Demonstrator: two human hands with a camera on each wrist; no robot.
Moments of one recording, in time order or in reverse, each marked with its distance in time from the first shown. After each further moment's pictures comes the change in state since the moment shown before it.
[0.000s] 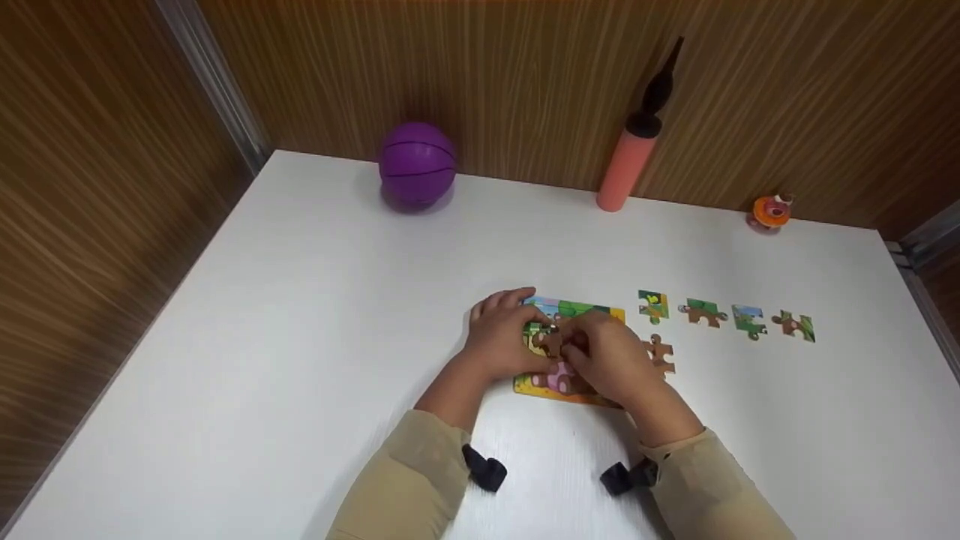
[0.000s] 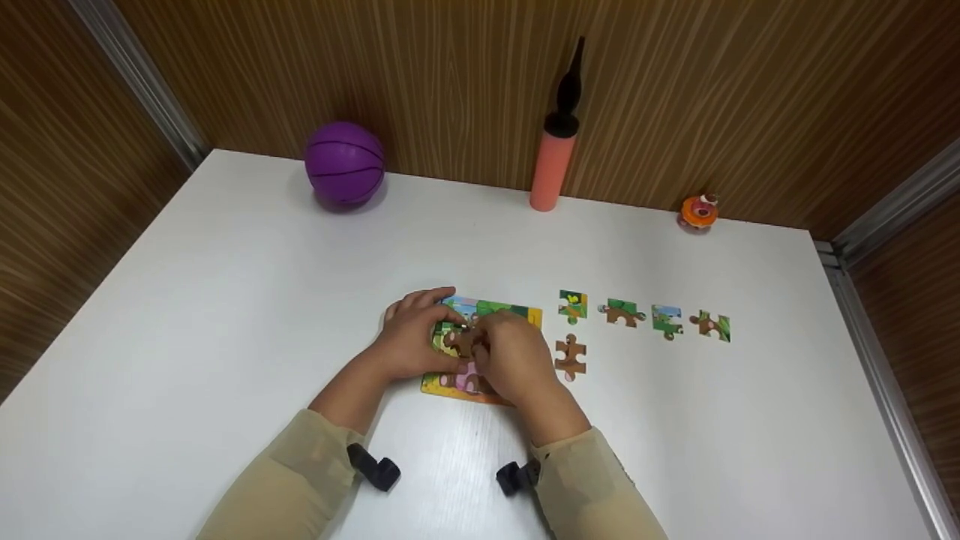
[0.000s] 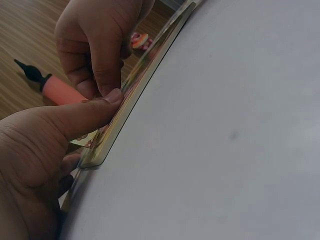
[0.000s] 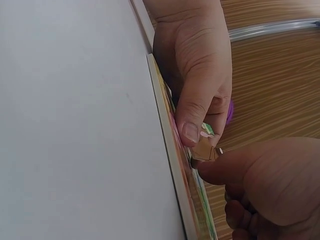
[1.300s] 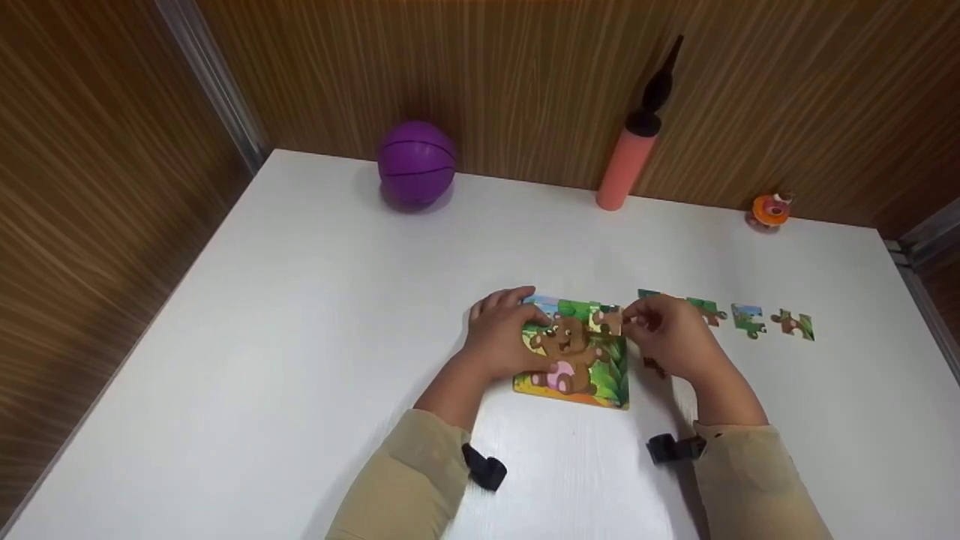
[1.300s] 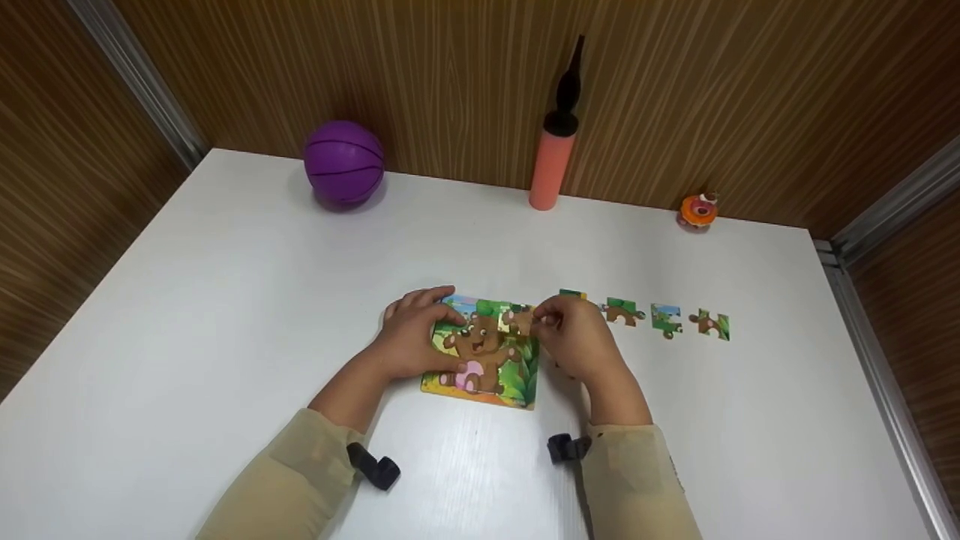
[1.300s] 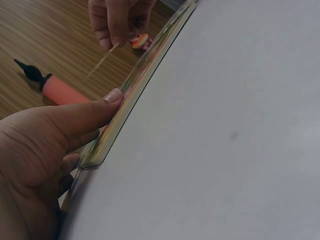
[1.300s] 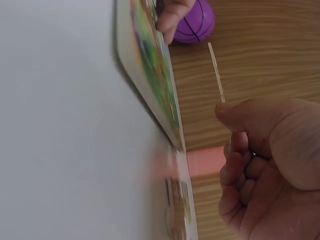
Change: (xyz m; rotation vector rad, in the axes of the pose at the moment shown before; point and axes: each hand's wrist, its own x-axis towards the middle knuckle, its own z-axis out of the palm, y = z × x) left_hand 0.000 0.000 0.003 -0.010 0.024 0.016; right_hand -0.005 0.054 -0.060 0.135 0.033 0.148
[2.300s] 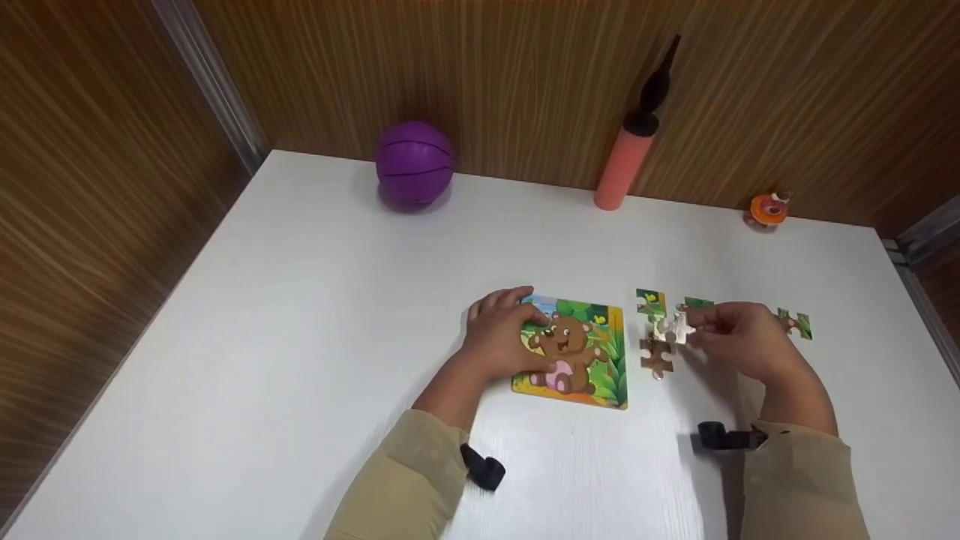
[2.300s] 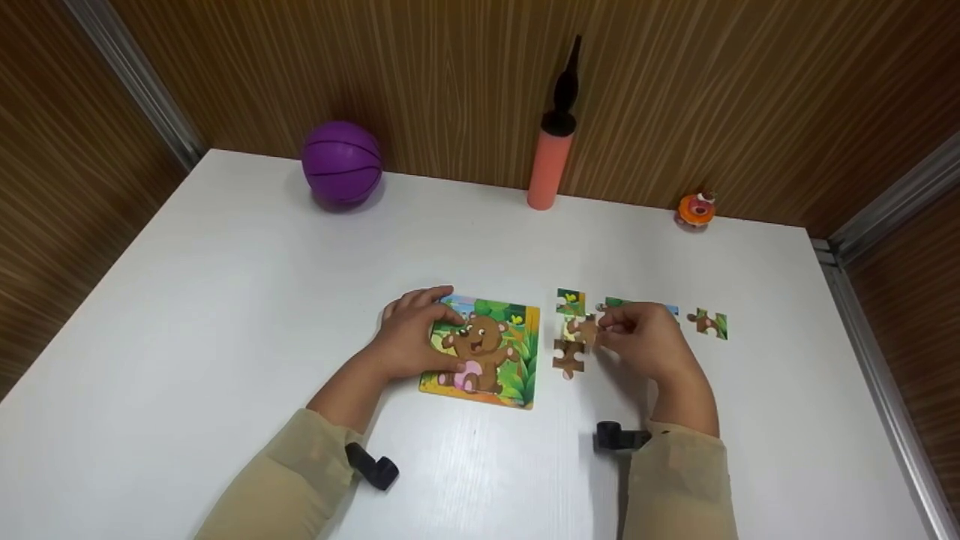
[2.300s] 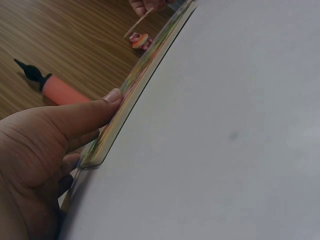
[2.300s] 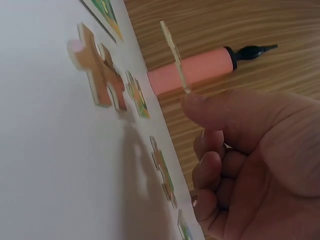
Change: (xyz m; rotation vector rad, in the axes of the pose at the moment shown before) left_hand -0.001 -0.001 -0.002 -0.026 -0.002 -0.001; right_hand -0.014 0.056 -0.060 0.007 -0.054 0.167
